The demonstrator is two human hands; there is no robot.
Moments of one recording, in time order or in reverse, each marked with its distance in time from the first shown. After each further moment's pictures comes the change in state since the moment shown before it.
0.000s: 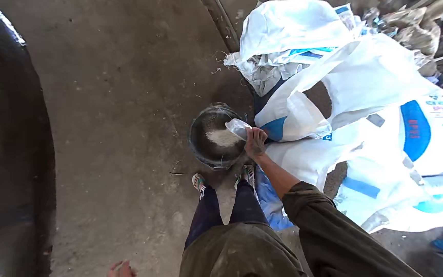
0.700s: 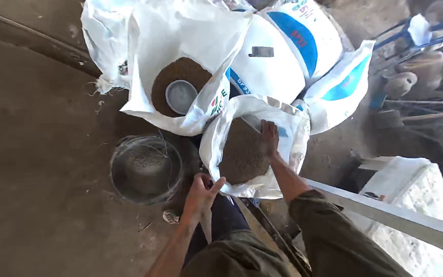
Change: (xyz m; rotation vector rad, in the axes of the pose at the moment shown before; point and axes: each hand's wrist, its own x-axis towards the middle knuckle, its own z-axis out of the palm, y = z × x) left_hand -0.336 0.235 0.433 0.925 -1.041 0.820; right_hand -0.213 0.337 -0.169 0.070 0.020 0.940
